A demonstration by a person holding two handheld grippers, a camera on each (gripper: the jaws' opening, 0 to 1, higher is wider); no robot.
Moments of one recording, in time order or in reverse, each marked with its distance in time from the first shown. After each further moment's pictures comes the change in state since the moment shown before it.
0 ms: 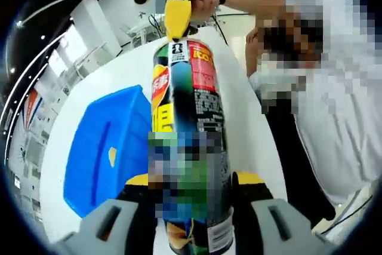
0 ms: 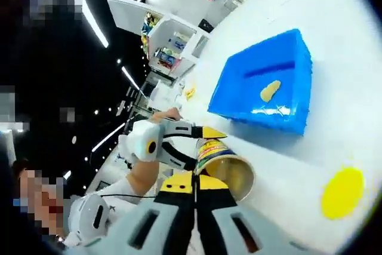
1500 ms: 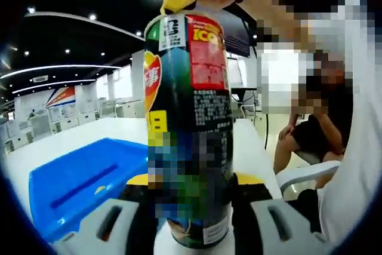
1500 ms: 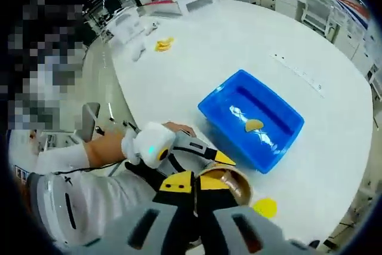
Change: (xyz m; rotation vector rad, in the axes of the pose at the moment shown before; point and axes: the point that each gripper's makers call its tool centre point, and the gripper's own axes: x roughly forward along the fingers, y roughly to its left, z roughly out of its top) left arm 0.034 0.017 0.064 -0.312 -0.623 0.195; right arm 0.025 0.050 0.032 -0.450 0.363 -0.531
